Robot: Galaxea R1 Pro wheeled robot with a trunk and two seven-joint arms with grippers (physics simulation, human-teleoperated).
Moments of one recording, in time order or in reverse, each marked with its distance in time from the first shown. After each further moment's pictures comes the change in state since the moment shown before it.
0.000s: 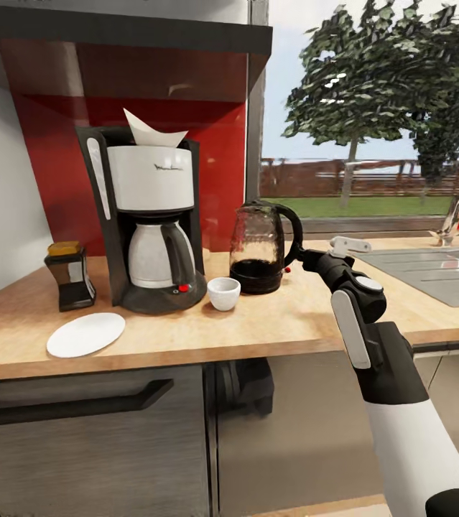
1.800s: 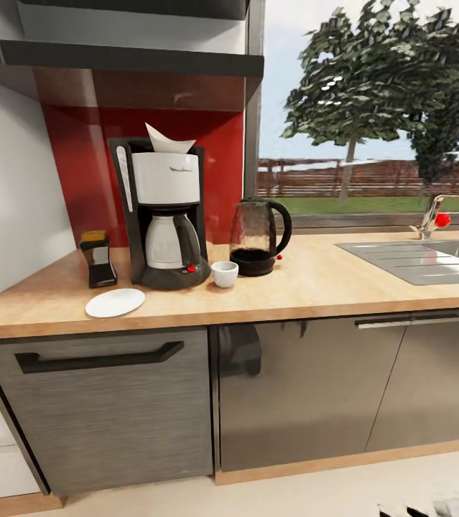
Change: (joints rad) left arm 0.000 -0.042 0.000 0.001 0.002 0.000 0.001; right arm 0.835 -0.164 -0.819 0.432 0.499 -0.332 1.493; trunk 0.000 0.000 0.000
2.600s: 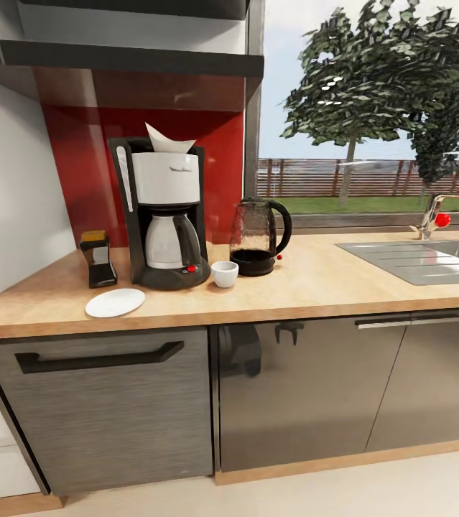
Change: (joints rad) left arm 0.000 -0.004 0.005 0.024 0.004 -0.001 0.001; right arm 0.006 -0.013 -0.047 0.517 0.052 -0.401 -0.328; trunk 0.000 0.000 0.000
